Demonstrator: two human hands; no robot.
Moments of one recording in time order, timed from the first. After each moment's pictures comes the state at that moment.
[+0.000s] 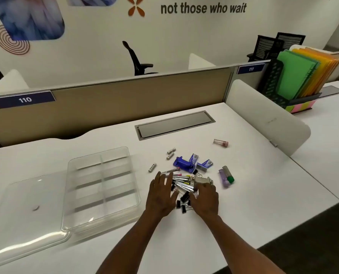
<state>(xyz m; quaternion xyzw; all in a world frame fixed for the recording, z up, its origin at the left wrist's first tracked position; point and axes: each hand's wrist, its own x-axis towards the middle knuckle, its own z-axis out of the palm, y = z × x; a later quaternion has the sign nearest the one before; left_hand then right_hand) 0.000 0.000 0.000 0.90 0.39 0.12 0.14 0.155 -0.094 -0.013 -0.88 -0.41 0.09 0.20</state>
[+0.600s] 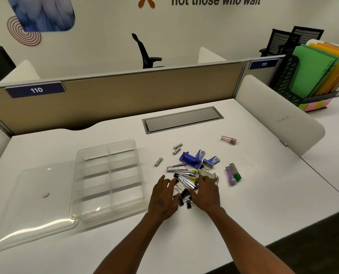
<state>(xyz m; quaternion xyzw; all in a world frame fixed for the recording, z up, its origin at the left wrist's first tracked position) -0.018 -0.016 -0.012 0.88 0.41 0.13 0.18 0.155 -0.079 -0.013 -0.85 -0.49 0.10 0.17</state>
